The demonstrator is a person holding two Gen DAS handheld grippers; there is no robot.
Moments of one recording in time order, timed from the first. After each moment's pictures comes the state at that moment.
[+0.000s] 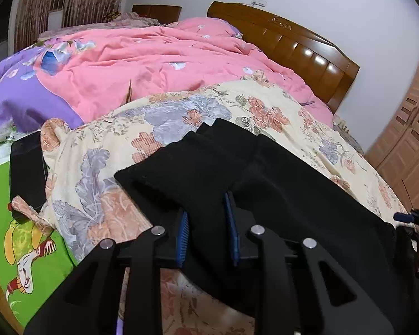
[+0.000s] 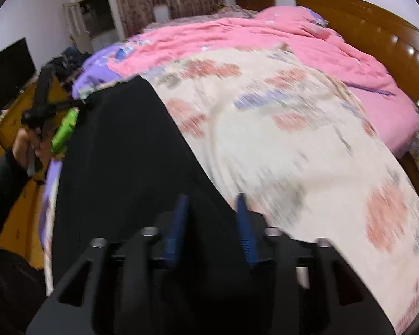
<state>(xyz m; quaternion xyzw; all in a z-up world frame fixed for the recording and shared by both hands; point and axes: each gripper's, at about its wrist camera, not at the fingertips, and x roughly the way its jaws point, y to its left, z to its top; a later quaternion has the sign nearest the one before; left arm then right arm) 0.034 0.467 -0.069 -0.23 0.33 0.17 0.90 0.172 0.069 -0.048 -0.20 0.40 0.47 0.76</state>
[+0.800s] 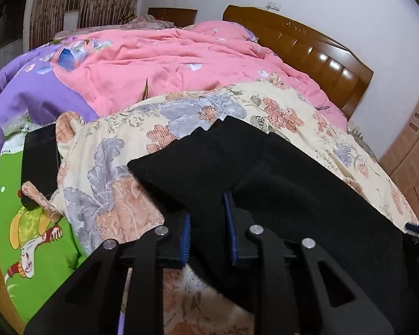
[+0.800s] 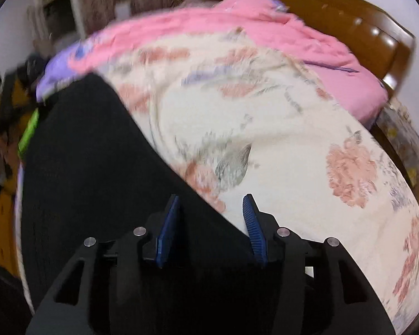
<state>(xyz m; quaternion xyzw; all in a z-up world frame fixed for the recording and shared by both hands) 0.027 0.459 -0.074 -0.22 0.33 0.21 0.89 0.179 0.045 -0.056 -0.18 0.41 0.39 0.81</state>
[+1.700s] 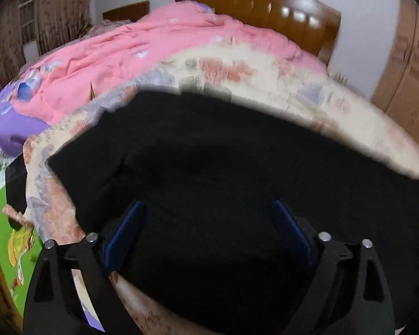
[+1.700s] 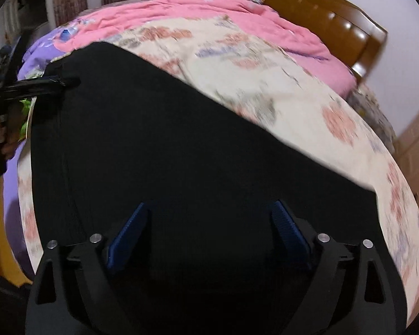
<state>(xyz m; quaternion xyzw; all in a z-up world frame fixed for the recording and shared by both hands) 0.074 0.378 -0.084 -0.10 0.40 0.16 0.90 0.066 0.051 -0.068 -0.24 0.43 0.27 0.83</state>
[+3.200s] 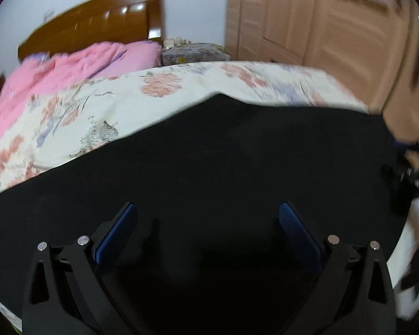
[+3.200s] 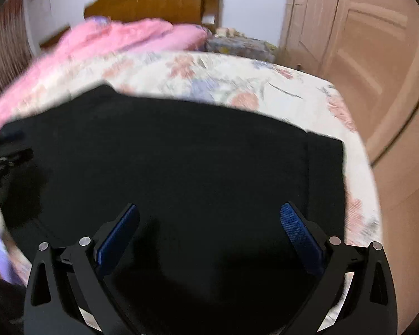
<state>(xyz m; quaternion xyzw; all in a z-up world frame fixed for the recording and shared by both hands) 0.085 0.037 -0.043 0.08 0.40 -0.16 0.90 -0.011 -0.259 -0.055 -0.05 0.45 0.00 0.89</state>
